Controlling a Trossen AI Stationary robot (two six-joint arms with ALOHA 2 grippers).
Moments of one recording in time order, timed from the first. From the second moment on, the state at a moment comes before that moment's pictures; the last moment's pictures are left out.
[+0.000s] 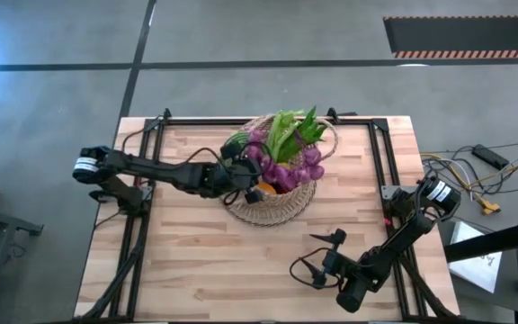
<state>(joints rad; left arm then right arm) -0.05 1.54 1.18 -0.26 -0.66 0.01 0.88 1.83 0.87 -0.14 1.21 0.87</state>
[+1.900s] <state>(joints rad) -0.10 1.43 1.25 -0.18 -0.61 -0.09 0.14 1.55 1.36 -0.93 0.86 0.64</state>
